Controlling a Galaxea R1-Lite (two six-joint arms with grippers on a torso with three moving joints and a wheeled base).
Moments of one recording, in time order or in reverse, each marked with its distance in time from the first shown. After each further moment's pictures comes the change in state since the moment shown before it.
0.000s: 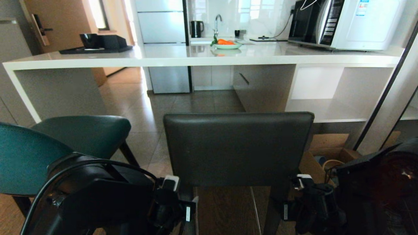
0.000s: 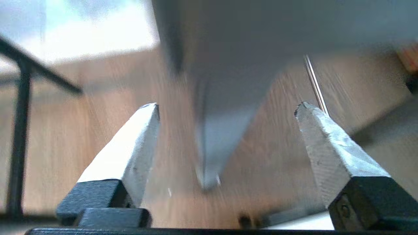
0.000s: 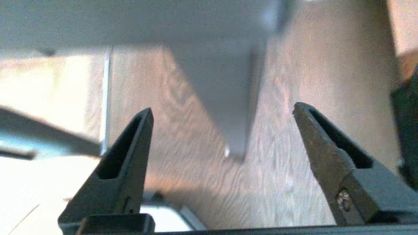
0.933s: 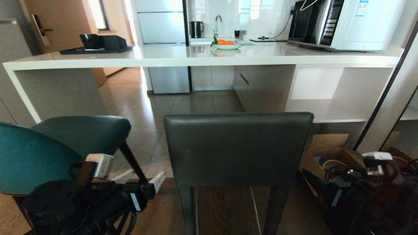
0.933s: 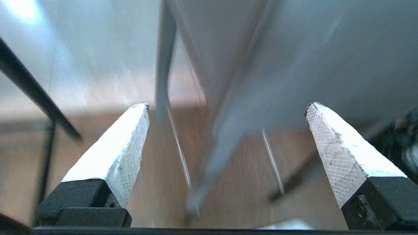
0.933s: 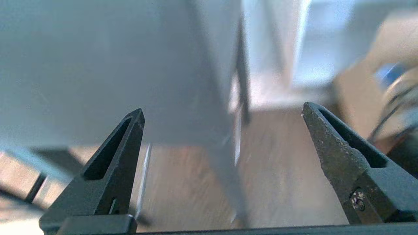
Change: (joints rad) left arm 0.147 -0.715 0.340 0.040 -0.141 0.004; right arm -0.056 -0.707 0.208 0.071 -0.005 -0.092
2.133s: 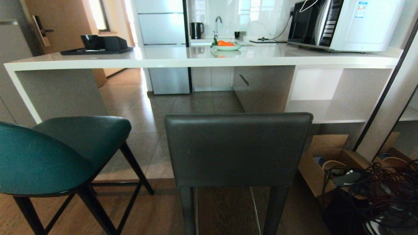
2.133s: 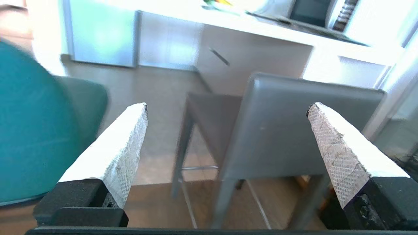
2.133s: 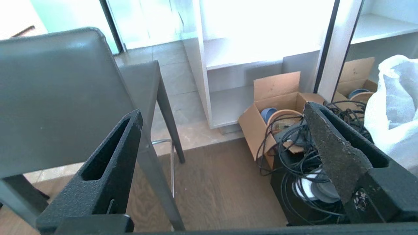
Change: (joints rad) left arm 0.404 -1.265 -0.288 1.180 -0.315 0.044; right arm -0.289 -1.333 -0.439 1.567 -0.004 -0.109
